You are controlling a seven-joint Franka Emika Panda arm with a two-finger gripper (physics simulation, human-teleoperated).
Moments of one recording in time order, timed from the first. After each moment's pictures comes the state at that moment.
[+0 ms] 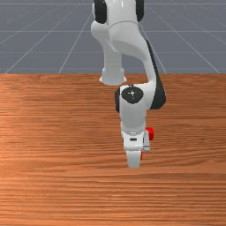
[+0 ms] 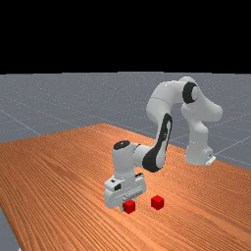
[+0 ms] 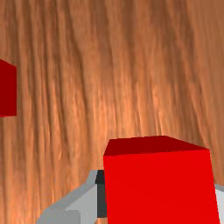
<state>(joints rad) 0.07 0.87 0.05 -1.60 0.08 2.43 -0.67</state>
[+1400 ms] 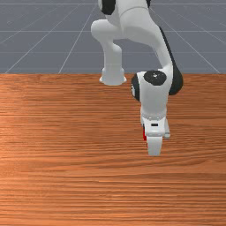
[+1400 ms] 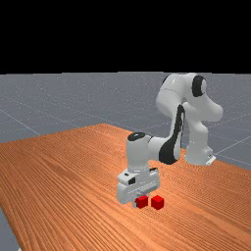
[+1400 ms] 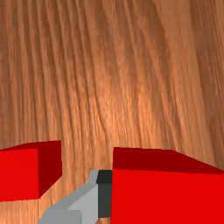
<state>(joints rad) 0.16 0.76 0.05 -1.66 0.07 2.41 -0.55</state>
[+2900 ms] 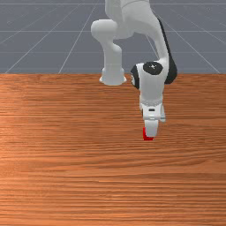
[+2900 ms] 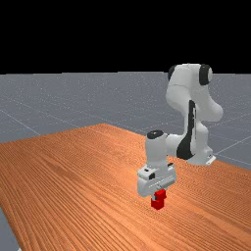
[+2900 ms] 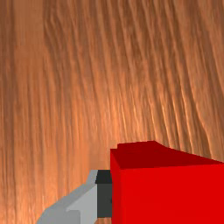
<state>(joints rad) 0.19 0.56 0.07 -2.06 0.10 2.58 -0.51</state>
